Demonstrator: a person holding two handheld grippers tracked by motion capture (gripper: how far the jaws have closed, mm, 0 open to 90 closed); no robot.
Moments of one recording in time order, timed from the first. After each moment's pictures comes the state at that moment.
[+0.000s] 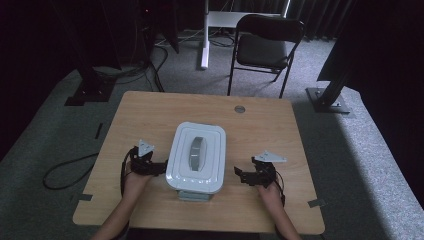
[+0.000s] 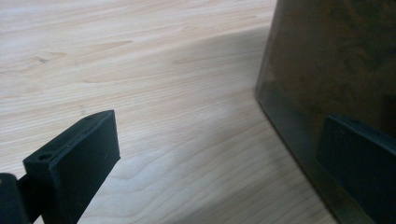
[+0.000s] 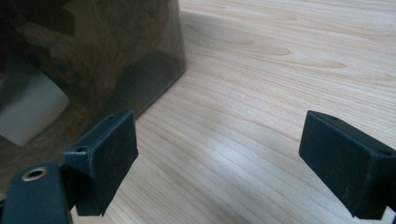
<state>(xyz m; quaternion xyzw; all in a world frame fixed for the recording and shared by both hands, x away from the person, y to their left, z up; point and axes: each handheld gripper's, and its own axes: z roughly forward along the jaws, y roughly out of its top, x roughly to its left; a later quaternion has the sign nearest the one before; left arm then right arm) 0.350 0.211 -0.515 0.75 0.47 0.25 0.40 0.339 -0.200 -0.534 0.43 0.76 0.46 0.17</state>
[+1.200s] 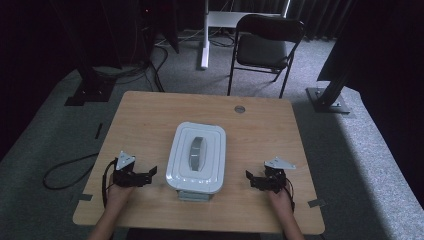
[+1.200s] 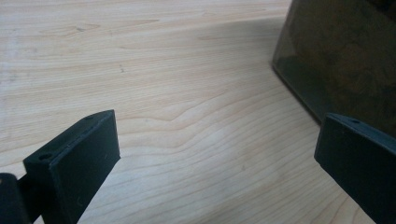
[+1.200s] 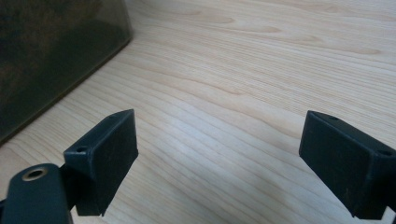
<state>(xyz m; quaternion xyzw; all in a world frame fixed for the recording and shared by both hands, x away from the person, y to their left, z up) 0.318 0.262 -0.533 0.73 0.48 0.24 0.43 0.327 -0.231 -0.551 0.47 0.74 0.43 0.21</state>
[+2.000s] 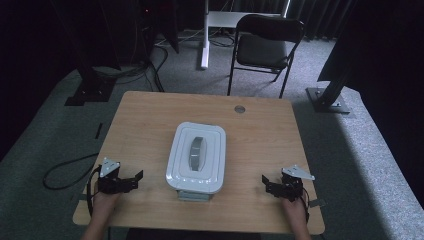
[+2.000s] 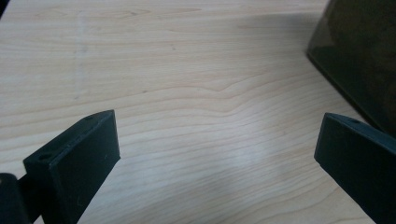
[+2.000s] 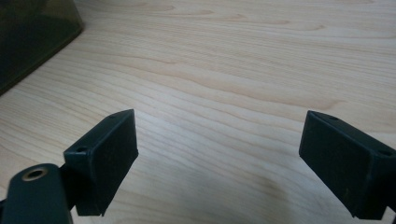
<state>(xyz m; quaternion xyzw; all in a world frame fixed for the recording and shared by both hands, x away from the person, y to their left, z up) 0.295 0.300 -0.536 0.70 0.51 0.25 0.42 0.299 -0.275 -0.554 0.52 0.71 0.41 0.24</state>
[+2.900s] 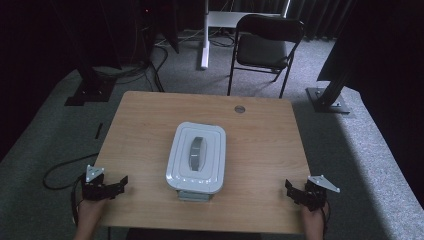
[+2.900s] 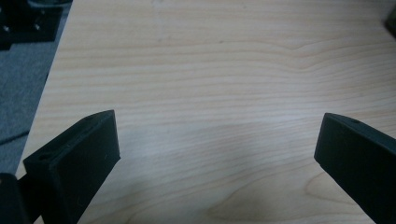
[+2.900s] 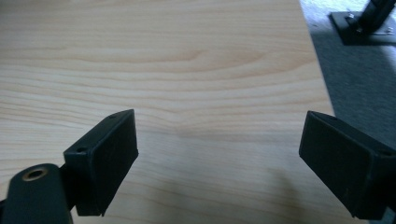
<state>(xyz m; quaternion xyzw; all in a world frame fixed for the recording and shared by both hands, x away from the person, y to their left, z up) 0.278 0.337 -0.547 0.68 0.58 0.27 0.36 0.272 -0.333 -0.561 0.61 0.64 0.37 0.28</state>
